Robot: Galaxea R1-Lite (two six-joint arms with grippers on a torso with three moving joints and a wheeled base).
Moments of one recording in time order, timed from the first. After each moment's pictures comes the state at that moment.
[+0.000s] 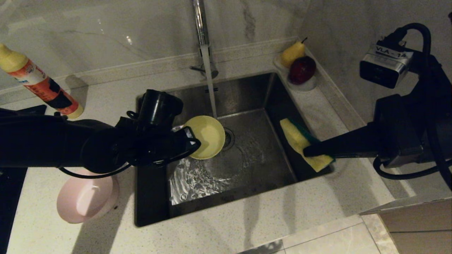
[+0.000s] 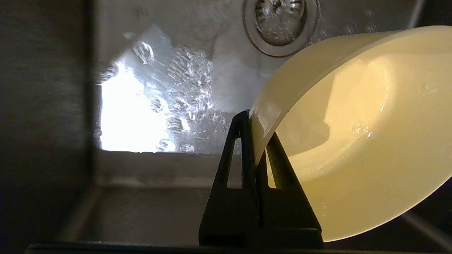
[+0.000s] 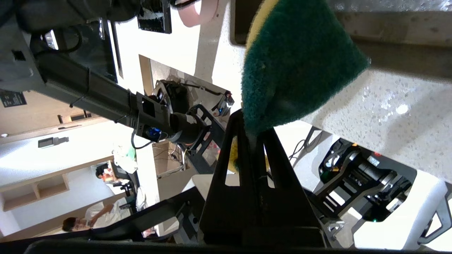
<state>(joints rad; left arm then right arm) -0.50 1.85 -1.23 -0.05 0.31 -0.73 0.66 1.42 -1.44 0.51 0.47 0.52</state>
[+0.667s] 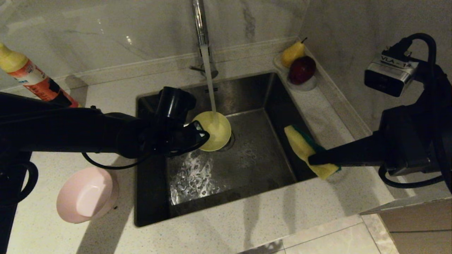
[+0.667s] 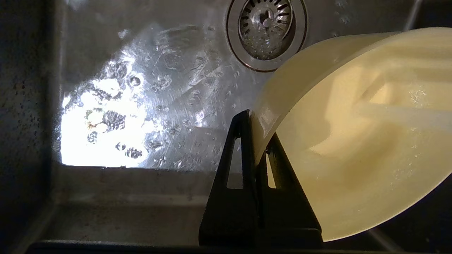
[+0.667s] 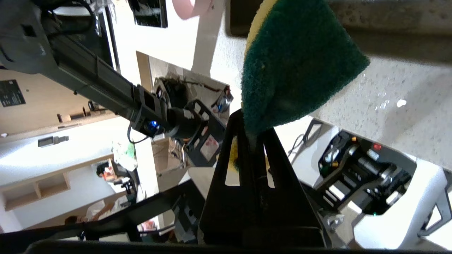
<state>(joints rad) -0.49 1.98 -1.40 -0.02 0.30 -0.80 0.65 1.40 -1.38 0.49 0.48 0.52</state>
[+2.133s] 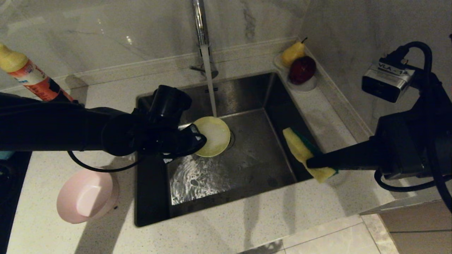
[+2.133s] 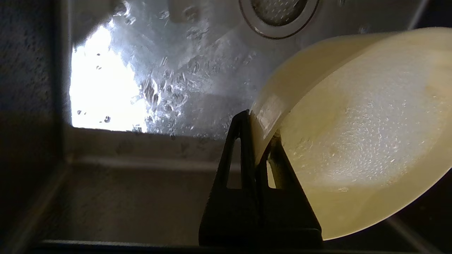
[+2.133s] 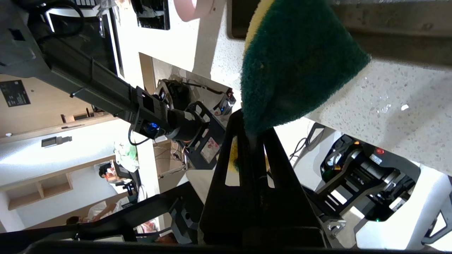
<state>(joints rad) -0.49 1.92 -1.38 0.11 0.22 -0.84 0.64 1.39 -1.33 0.43 0.50 0.52</state>
